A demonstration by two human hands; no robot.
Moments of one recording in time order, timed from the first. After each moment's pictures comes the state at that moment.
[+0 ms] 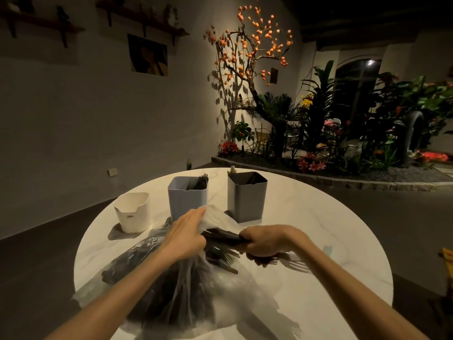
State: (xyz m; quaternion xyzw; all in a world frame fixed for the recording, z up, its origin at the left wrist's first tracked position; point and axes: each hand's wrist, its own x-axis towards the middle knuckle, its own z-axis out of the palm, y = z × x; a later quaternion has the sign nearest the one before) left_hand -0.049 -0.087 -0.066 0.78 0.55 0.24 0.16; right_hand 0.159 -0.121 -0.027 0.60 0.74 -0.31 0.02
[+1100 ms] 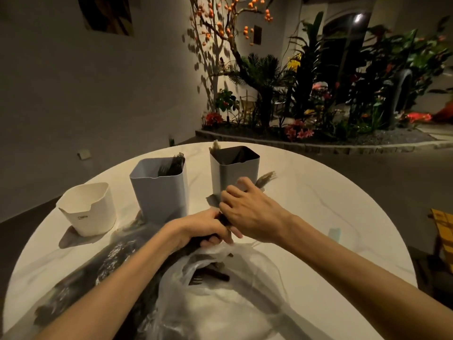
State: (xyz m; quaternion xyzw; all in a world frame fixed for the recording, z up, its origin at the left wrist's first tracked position) left_hand 0.023 -0.008 -0.076 0.70 0.42 0.07 0.57; right_hand 0.177 -0.053 -0.059 0.45 0.84 0.31 0.07
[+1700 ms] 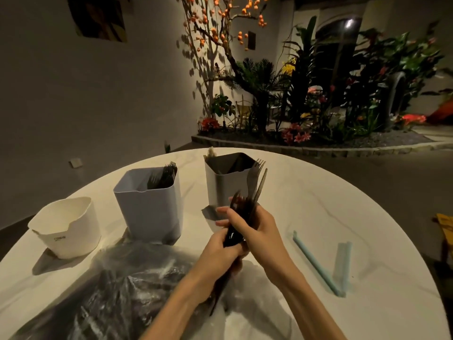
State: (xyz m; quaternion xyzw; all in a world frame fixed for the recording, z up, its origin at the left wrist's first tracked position) left_hand 0.060 -0.026 -0.130 0.60 0.38 0.35 0.61; right_hand 0.169 -0.051 -0.104 0.49 0.52 -0.37 -0.60
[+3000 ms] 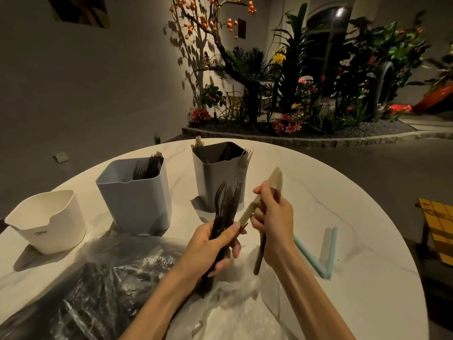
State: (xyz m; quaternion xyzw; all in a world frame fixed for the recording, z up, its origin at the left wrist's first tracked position) left_hand 0.054 -0.025 -0.136 0.61 0.31 0.32 0.66; right_hand 0.197 -0.052 -0.105 0.47 0.28 -0.38 -0.74
